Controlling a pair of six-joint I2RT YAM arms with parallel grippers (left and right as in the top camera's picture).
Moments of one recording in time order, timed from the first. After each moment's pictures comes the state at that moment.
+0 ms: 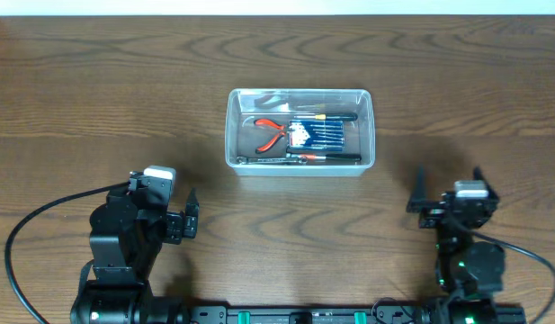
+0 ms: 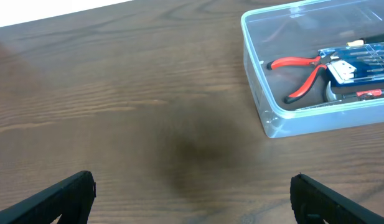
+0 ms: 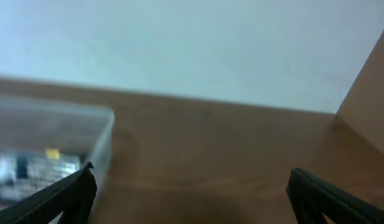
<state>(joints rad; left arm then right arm) -0.03 0.51 0.63 -0.71 0.05 0.17 0.08 0.19 0.10 0.01 0.13 -0.12</state>
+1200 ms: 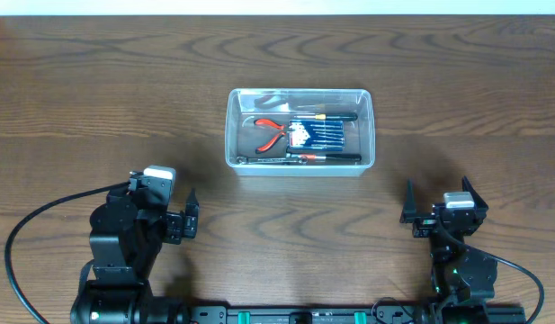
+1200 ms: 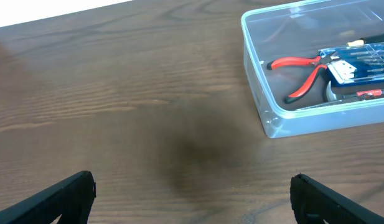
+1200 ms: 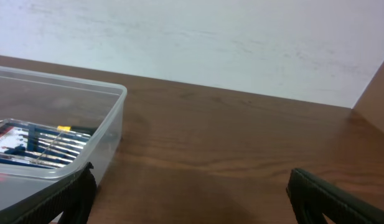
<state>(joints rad) -0.03 0.51 0.63 -0.71 0.05 0.17 0.05 0.02 0.01 -0.07 0.04 -0.12</state>
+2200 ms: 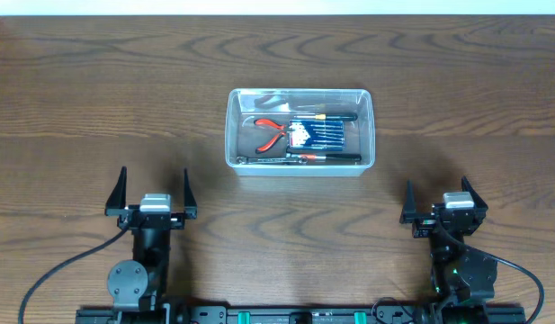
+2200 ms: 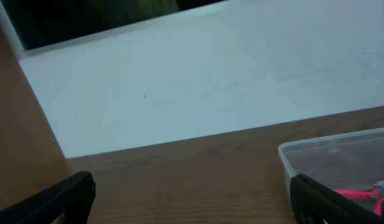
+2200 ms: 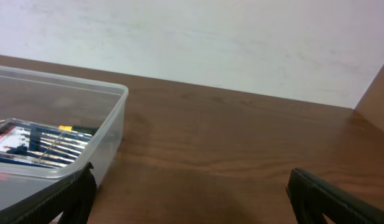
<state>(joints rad) -0.03 0.06 0.05 0.13 -0.03 0.22 0.05 0.02 0.01 -0.07 0.04 -0.12</state>
